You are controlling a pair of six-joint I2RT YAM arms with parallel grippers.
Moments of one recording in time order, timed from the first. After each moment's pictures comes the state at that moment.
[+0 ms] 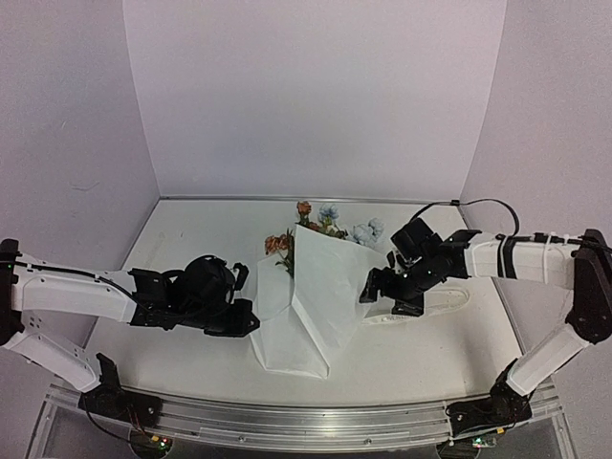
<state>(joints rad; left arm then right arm) -1.06 1.32 0.71 -0.23 -0.04 -0.88 0.68 1.53 0.99 -0.57 -0.17 0.82</state>
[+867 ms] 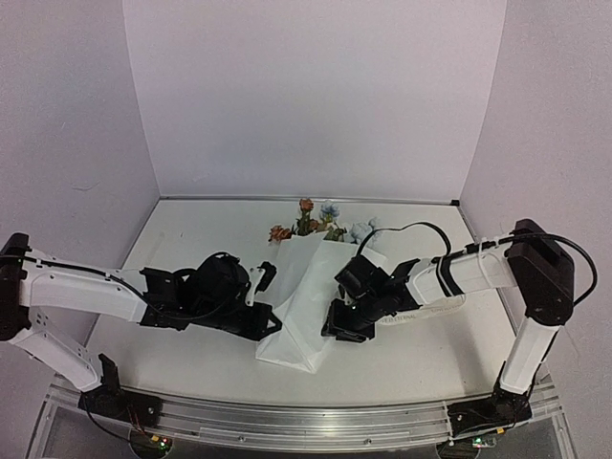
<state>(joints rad) -1.11 1.38 0.78 -0.13 0.05 -0.70 0.94 1.82 1.02 -0.28 -0.16 1.01</state>
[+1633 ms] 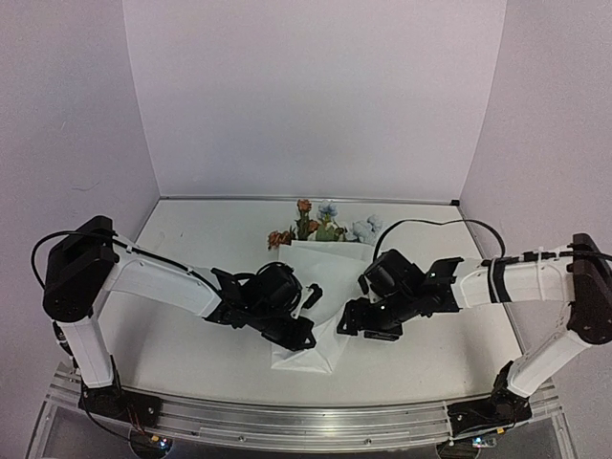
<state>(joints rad) -1.12 1.83 1.03 -0.10 0.24 -0.60 0.94 1.53 0.88 -0.39 -0.12 0.90</state>
